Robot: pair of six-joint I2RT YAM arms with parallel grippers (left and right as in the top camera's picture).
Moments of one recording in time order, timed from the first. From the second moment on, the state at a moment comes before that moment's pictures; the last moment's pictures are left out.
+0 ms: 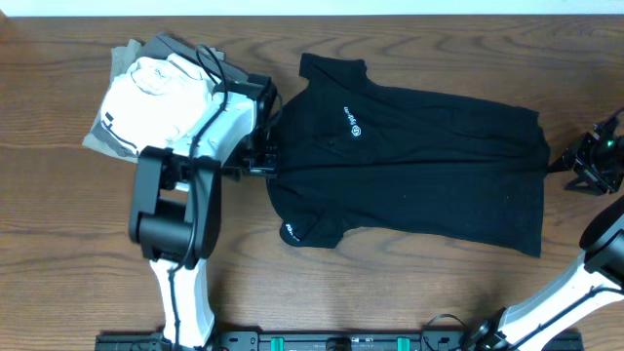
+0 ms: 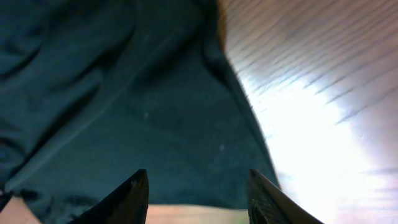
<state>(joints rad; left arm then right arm) -0.25 2.08 1.52 -1.16 0.00 -0.20 -0.63 2.09 1.72 -1.38 -0.28 0.01</state>
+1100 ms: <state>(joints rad) -0.25 1.56 1.27 -1.19 0.13 -0.20 -0.55 1.43 0.80 -1.01 -0.14 0.40</state>
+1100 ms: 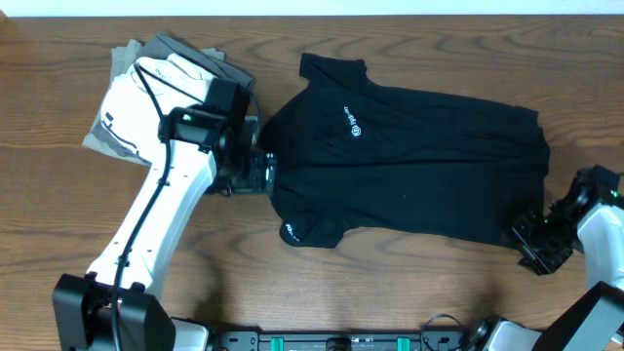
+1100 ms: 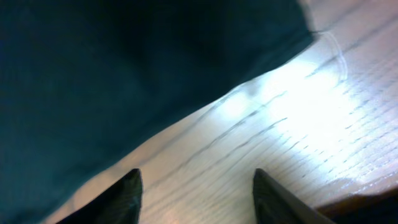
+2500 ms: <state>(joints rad) -0.28 1.56 1.17 -1.13 0.25 -0.20 -0.72 1.53 1.04 -1.10 -0.07 0.41</state>
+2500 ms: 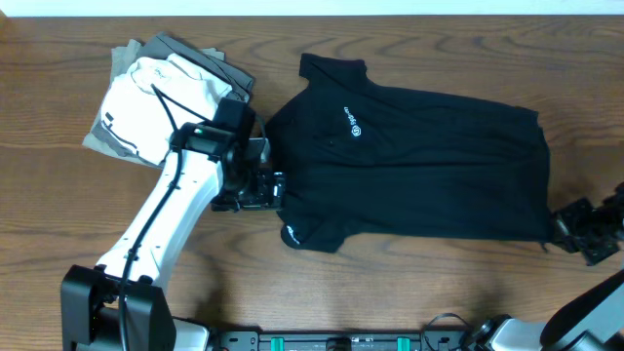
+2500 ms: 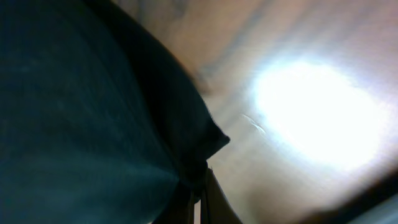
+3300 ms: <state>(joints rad) -0.56 1.57 0.86 -0.85 0.29 -0.32 -0.72 1.48 1.09 -1.13 0.02 0.39</state>
